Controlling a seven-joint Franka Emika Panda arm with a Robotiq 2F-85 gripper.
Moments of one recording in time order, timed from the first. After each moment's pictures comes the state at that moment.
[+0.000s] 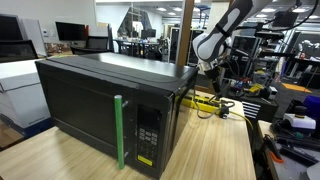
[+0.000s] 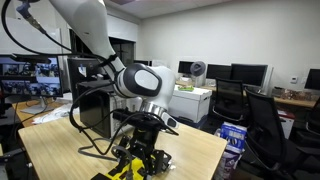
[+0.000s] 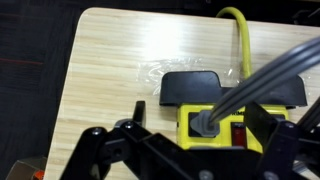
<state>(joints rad) -0.40 0.48 -0.26 -2.04 -0.31 2.08 -0.53</state>
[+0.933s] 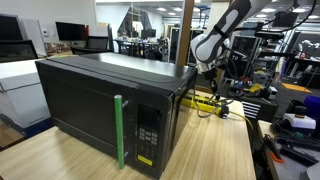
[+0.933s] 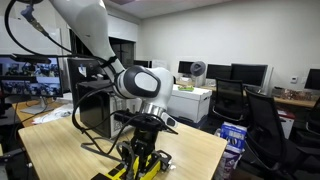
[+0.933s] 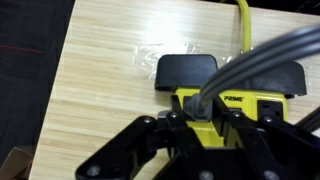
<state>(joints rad) -0.40 0.49 -0.24 -2.04 -0.30 2.12 -0.54</state>
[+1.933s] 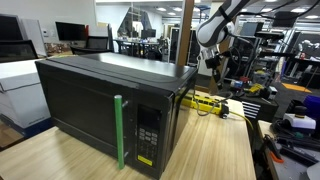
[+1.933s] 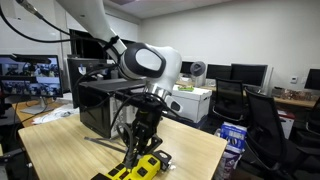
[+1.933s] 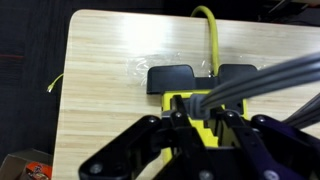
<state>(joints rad) -0.44 0.38 -0.24 -2.01 -0.20 1.96 -0.59</state>
